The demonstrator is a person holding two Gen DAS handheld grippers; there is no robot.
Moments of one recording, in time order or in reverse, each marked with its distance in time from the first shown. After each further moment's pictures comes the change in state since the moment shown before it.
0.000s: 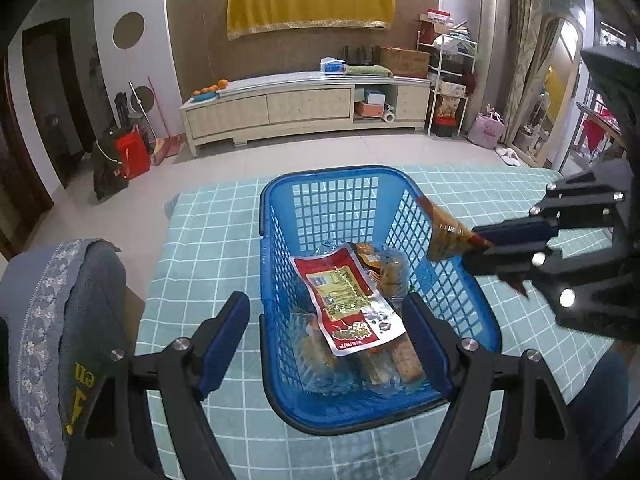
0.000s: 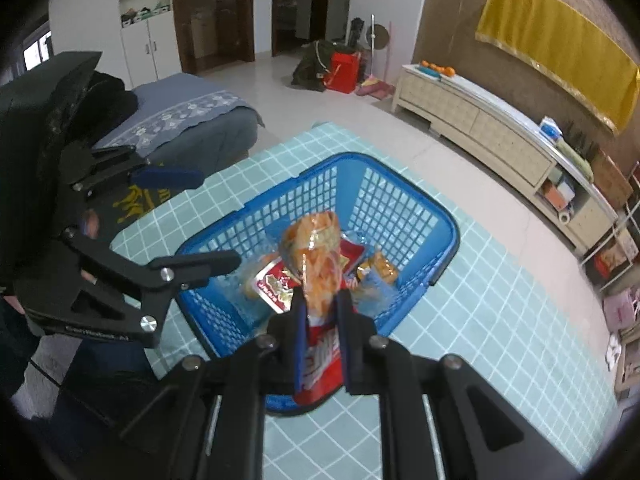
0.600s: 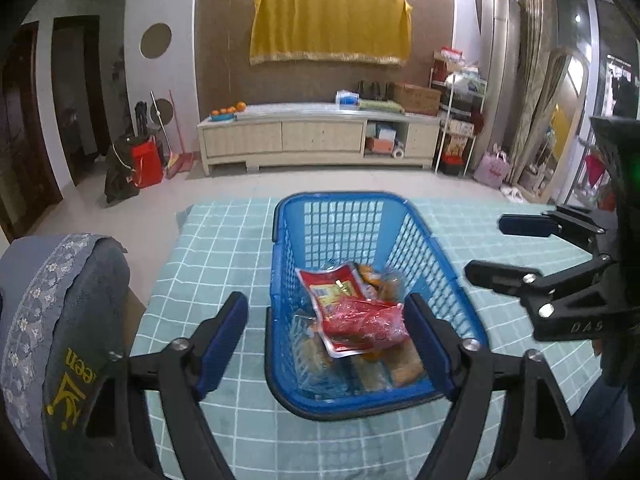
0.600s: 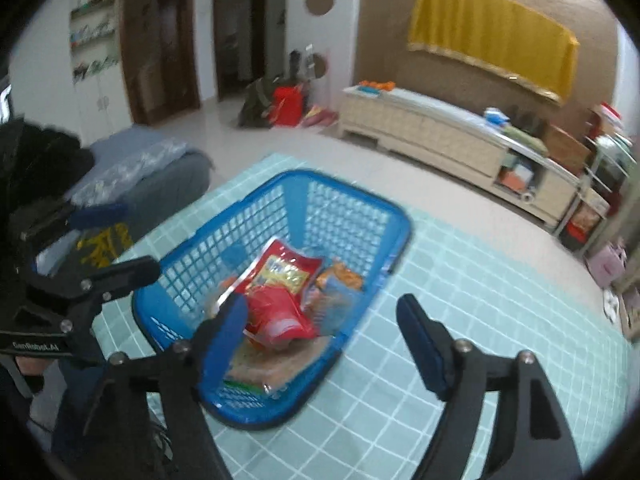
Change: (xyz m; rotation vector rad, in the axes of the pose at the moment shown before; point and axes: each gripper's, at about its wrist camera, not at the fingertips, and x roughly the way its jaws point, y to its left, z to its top) left arm -0.038 -0.006 -0.022 -0.077 -0.152 0.019; right arm -0.033 -0.015 -0.040 0.211 -0.175 -0.147
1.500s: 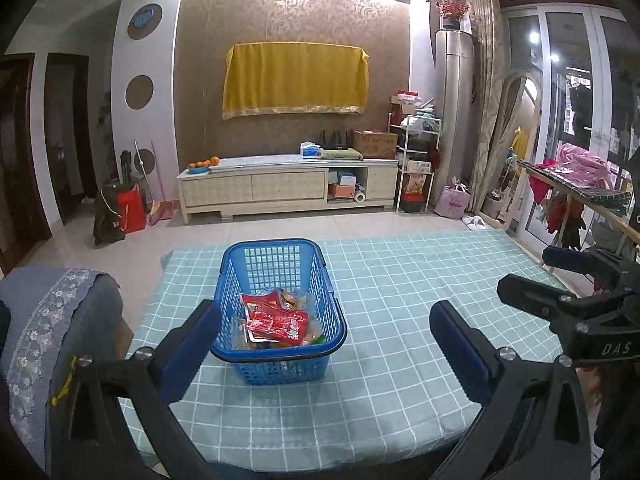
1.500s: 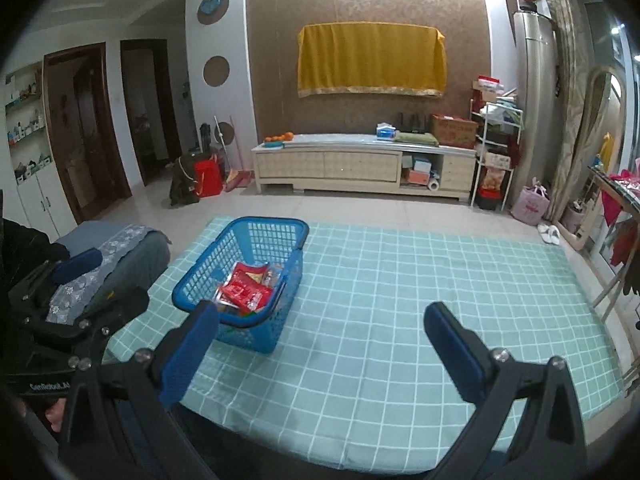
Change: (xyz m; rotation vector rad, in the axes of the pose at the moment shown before) left arm -0.133 -0.083 -0.011 0.058 -0.161 -0.072; right arm -0.195 0.018 -0.064 0.277 -0.173 -0.225
